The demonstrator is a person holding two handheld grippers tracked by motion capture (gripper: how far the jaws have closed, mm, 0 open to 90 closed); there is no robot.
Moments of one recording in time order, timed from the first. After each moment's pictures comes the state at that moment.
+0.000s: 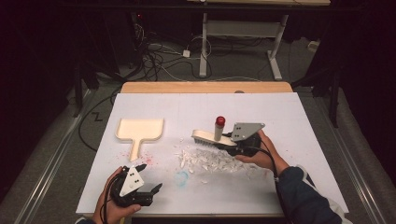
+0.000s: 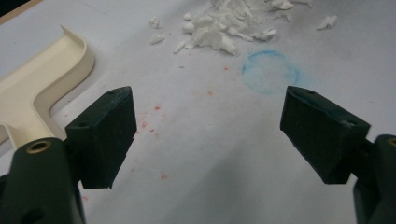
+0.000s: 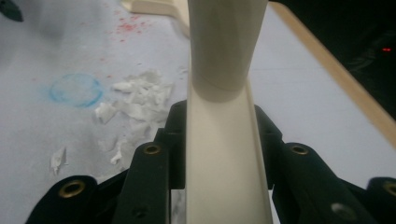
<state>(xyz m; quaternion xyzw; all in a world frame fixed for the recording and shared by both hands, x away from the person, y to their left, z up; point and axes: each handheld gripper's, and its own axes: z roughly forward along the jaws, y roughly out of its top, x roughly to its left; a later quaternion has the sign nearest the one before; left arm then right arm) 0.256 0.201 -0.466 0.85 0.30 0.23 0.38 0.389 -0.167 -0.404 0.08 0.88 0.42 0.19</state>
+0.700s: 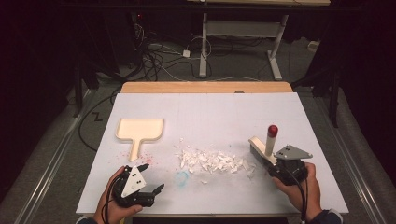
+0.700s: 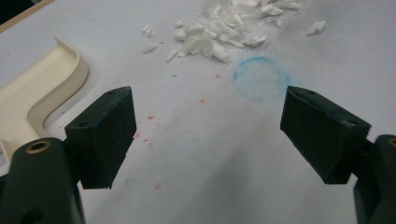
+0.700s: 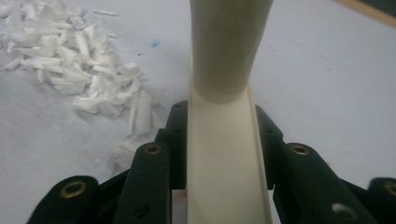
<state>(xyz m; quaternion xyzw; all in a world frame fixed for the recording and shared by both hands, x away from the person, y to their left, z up) 0.255 0.195 -0.463 0.85 0.27 0.23 0.38 0.306 -0.254 -0.426 0.41 0.81 0.31 0.27</state>
